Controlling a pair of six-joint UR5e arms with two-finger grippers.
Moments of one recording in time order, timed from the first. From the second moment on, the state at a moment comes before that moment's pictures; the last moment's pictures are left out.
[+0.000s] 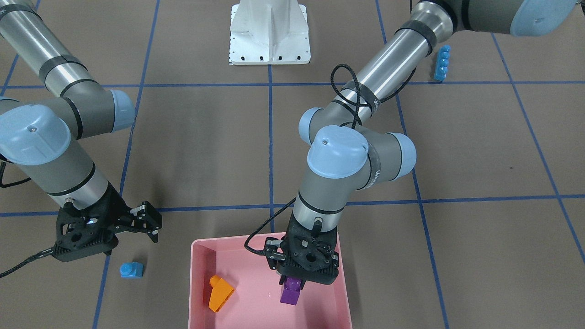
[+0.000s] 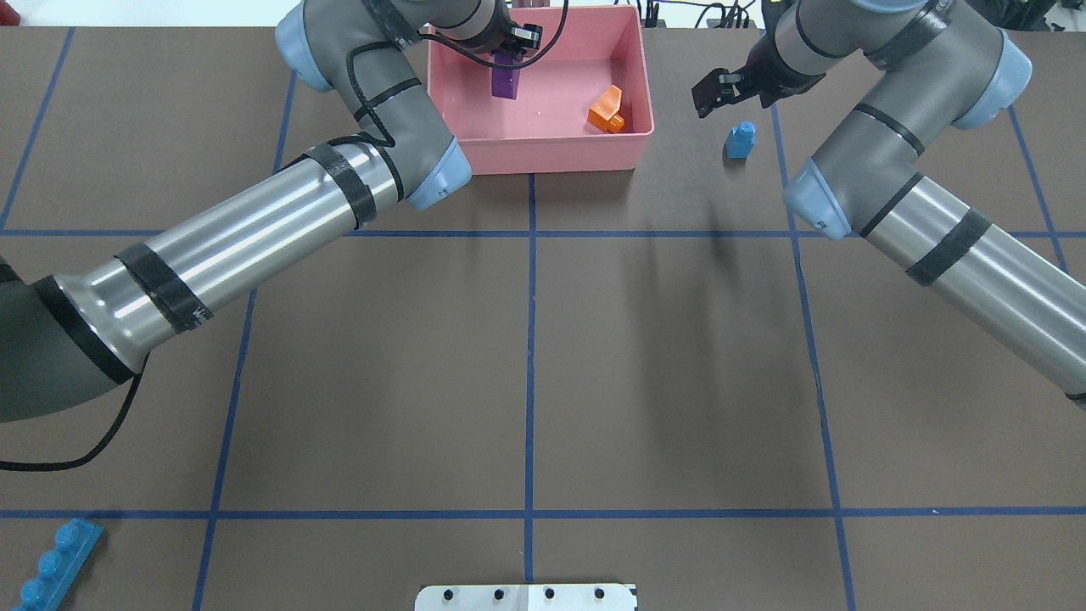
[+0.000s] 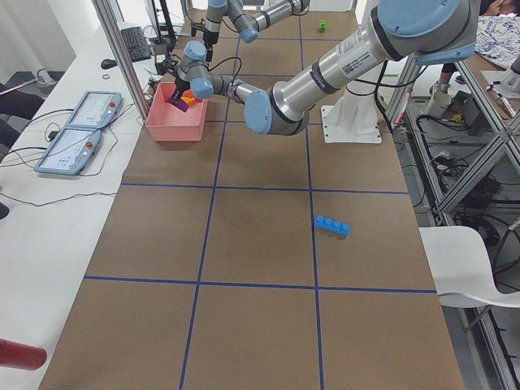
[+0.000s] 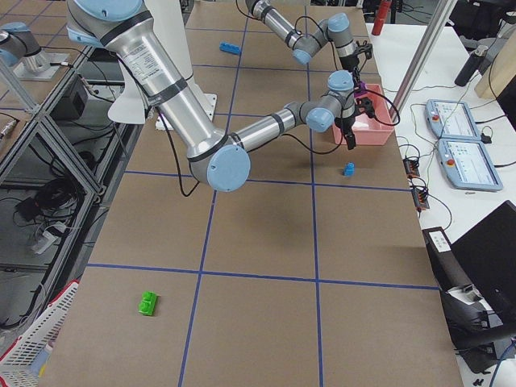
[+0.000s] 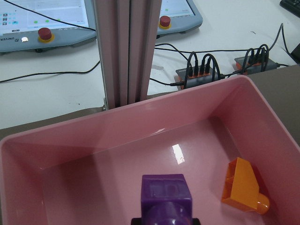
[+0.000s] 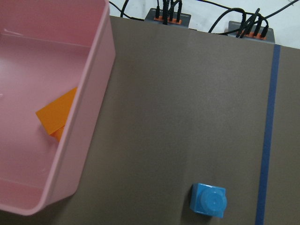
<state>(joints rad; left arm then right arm) -0.83 -2.74 -0.77 -2.30 -1.78 -0.89 0.97 -0.92 1.31 -1.13 1.98 0.72</state>
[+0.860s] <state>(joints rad) -0.84 -2.75 -0.78 -2.30 -1.81 -0.91 0.93 -0.89 1.06 -0.91 1.88 0.71</state>
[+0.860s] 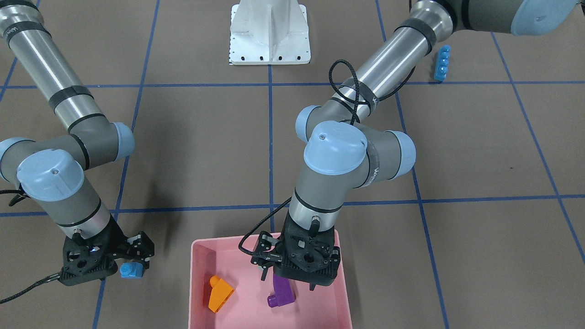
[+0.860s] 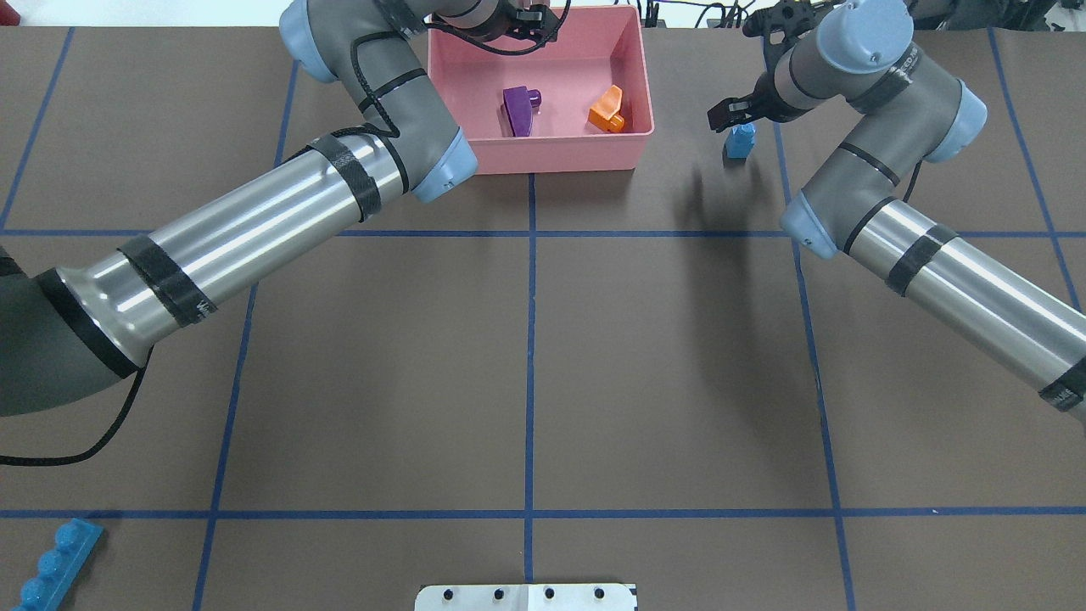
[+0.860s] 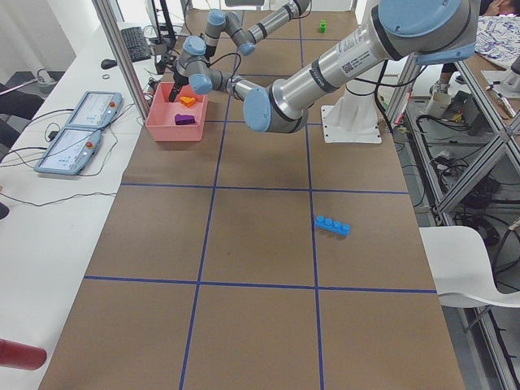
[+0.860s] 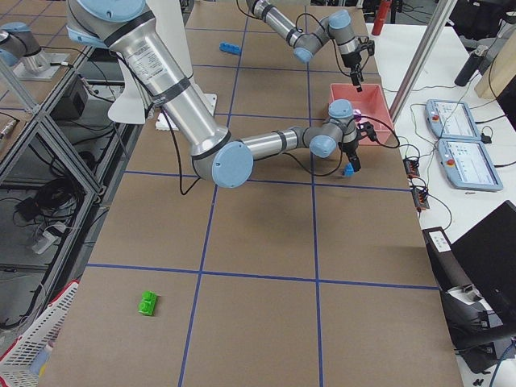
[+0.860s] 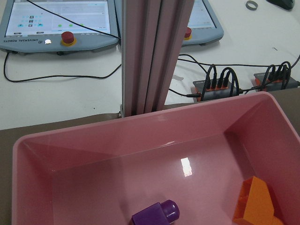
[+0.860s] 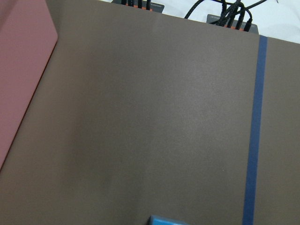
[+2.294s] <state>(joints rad) -1.06 -2.21 -1.42 -2.14 -2.21 -0.73 0.94 -0.85 1.04 -0.91 1.89 0.72</state>
